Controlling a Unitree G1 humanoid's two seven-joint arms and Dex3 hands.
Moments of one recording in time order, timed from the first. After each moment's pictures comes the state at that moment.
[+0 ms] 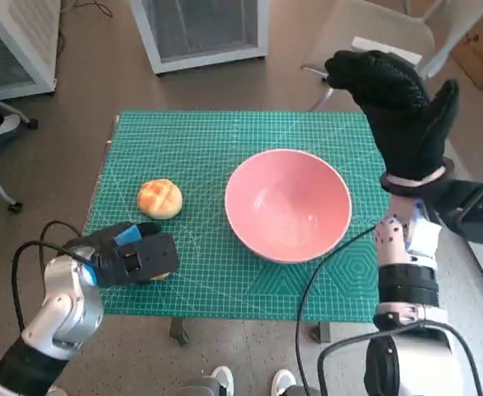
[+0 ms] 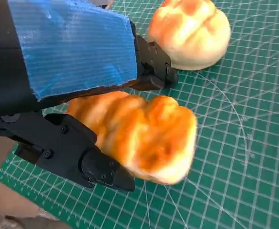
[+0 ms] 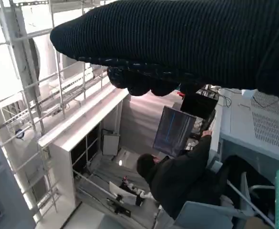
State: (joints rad) left arm -0.35 0.72 -0.41 -0.07 0.60 0.70 -0.61; right arm -0.90 -0.14 -0.28 0.76 0.49 -0.63 0.84
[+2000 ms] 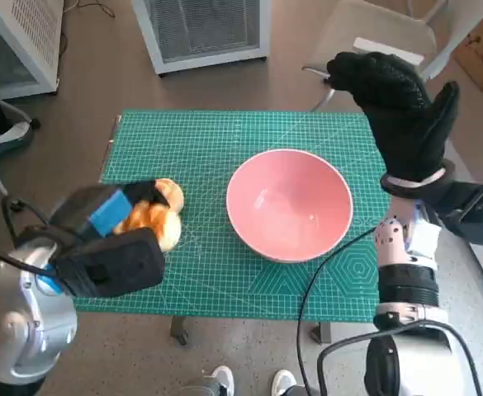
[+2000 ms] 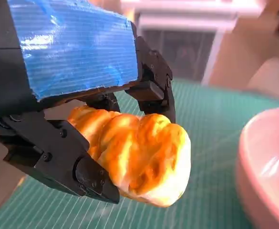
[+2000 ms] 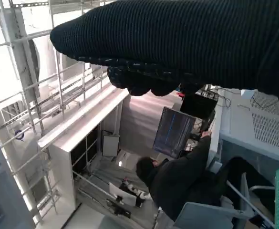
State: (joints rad) left arm -0.40 0.71 -0.17 -0.52 0.66 0.66 -0.66; right arm -0.90 -0.14 -0.27 0.78 0.49 -0.64 0.84
